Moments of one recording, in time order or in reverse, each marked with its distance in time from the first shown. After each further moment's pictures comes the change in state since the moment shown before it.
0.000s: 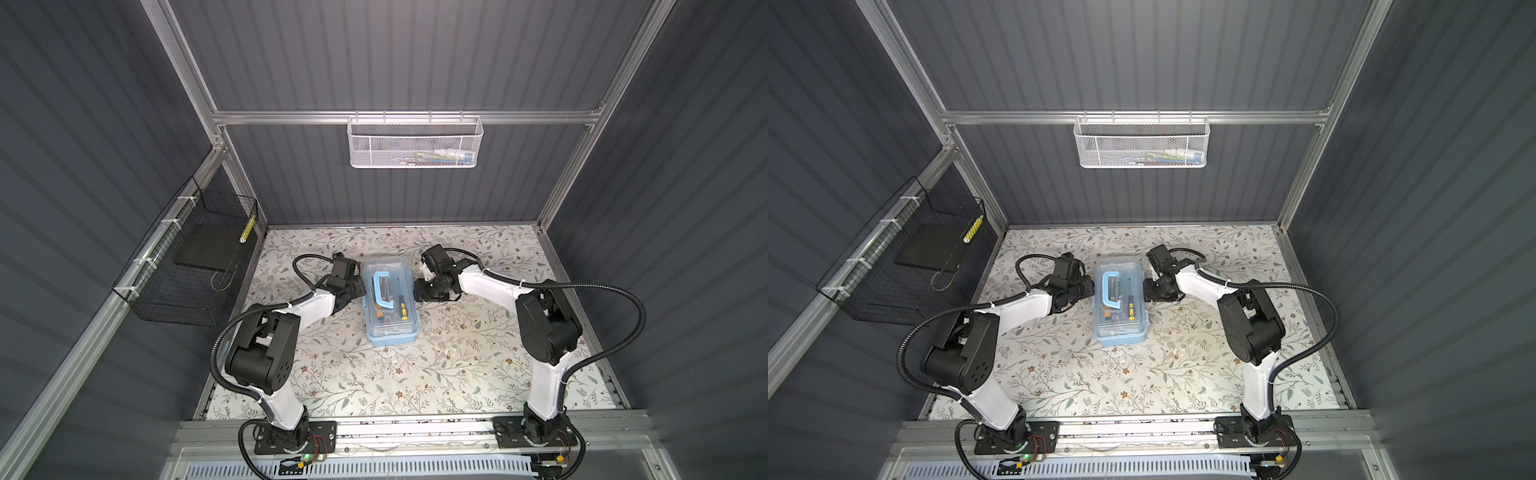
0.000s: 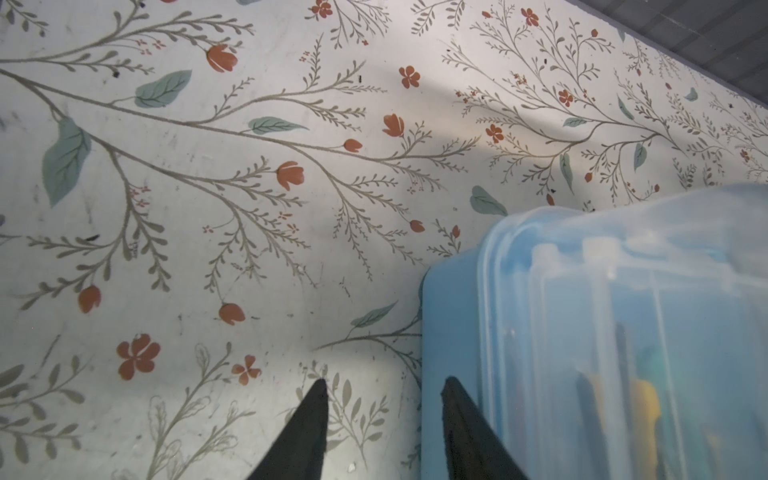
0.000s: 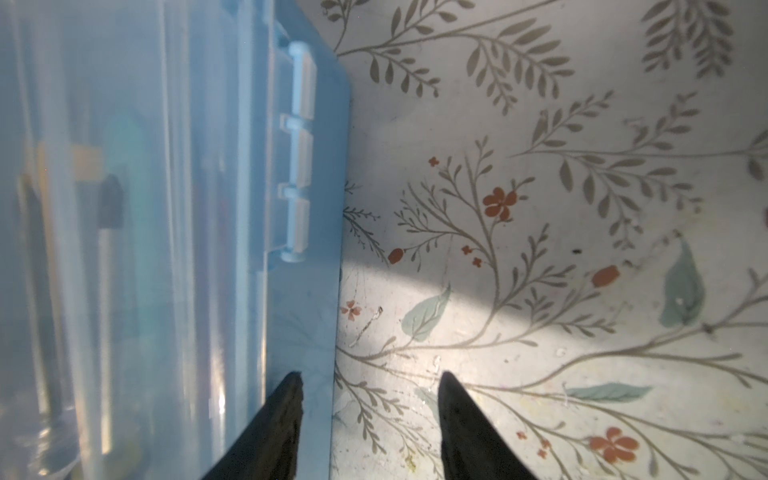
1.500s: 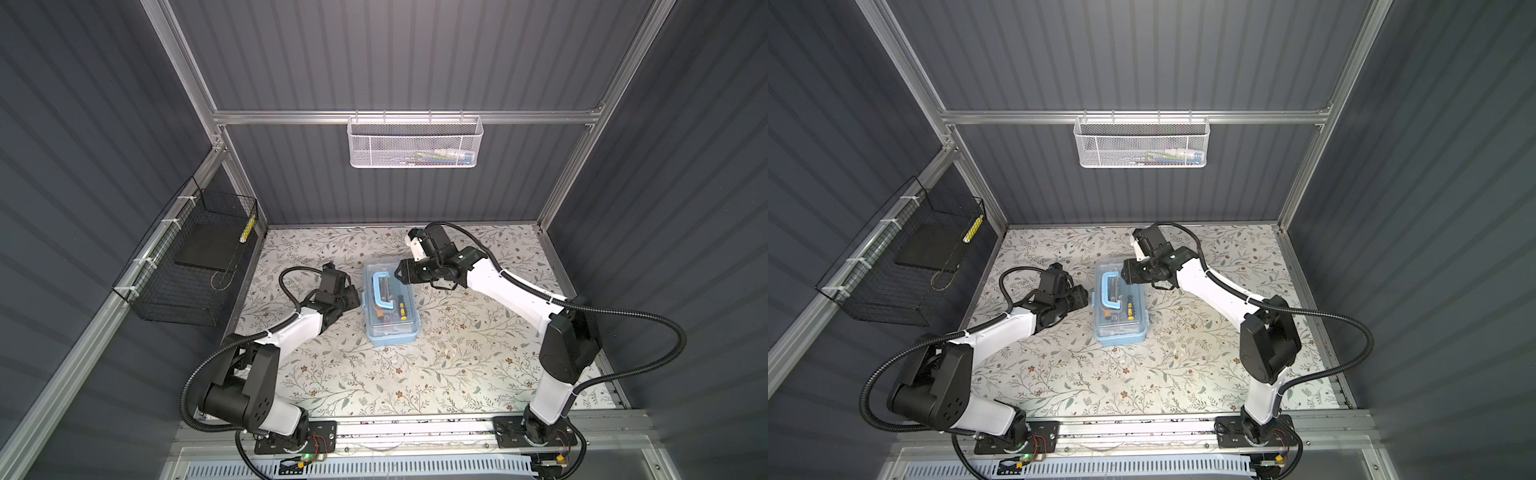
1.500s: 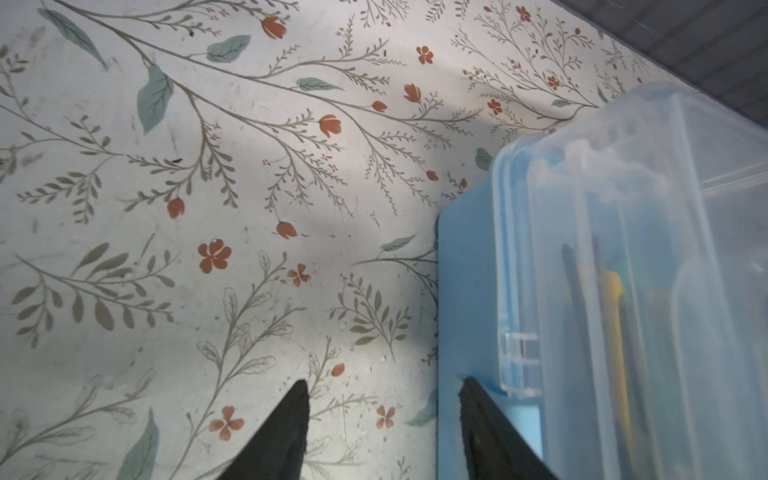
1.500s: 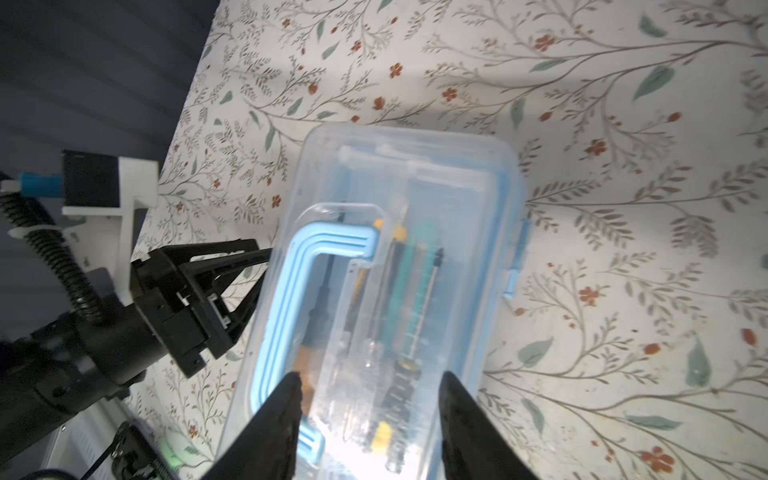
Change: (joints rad) left arm 0.018 -0.244 -0.216 0.011 0.040 -0.014; right arm 0.107 -0.149 0.167 -0.019 -0.041 -0.010
